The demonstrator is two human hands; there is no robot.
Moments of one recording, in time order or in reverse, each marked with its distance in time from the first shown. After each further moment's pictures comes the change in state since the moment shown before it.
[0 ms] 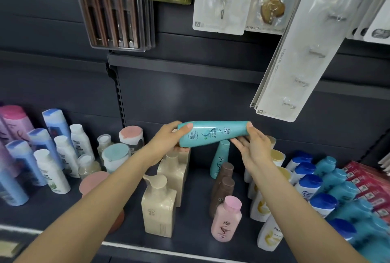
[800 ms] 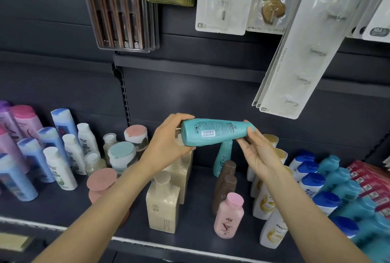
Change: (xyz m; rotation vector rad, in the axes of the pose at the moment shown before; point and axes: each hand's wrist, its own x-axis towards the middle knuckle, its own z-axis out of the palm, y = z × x) left_hand -0.037 -0.001 0.000 0.429 0.179 0.541; right_hand -0.008 -0.004 -0.019 0.258 -0.278 0.173
